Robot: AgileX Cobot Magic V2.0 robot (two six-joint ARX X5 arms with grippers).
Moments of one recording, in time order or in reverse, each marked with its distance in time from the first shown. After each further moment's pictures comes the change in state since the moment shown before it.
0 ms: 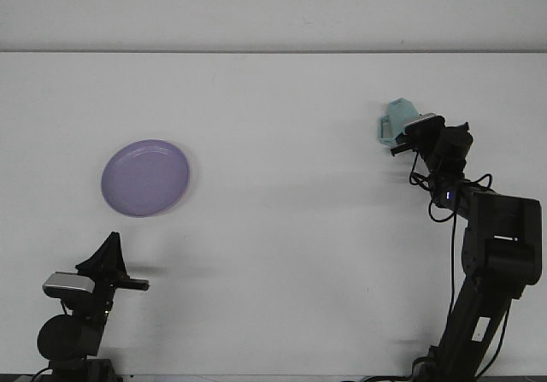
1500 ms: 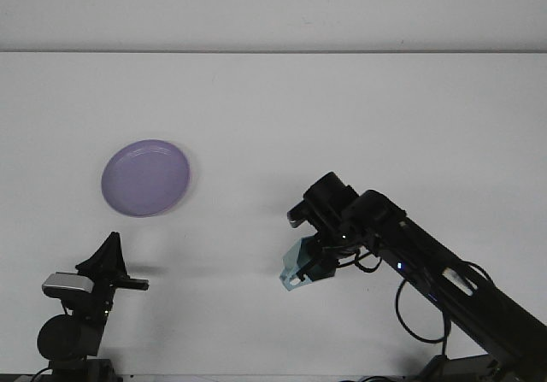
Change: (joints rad) left arm 0.000 0.000 0.000 0.000 0.000 -0.026; right arm 0.863 -0.565 0.177 -1.836 0.086 0.441
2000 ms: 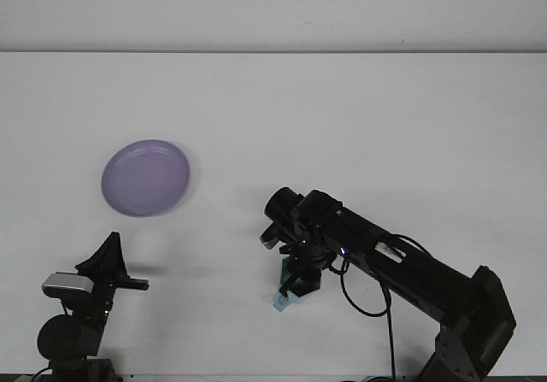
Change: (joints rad) left arm 0.000 0.000 0.000 0.000 0.000 0.000; right arm 0.095 0.234 0.045 -0.061 0.029 -0.043
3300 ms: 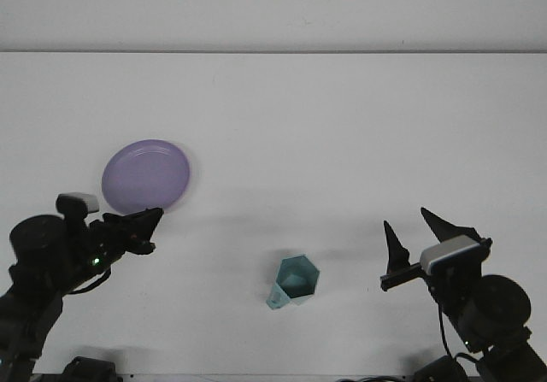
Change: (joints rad) left arm -0.175 0.766 0.918 -0.663 0.363 -0.241; right arm -0.362 -1.283 -0.659 0.818 0.148 0.028
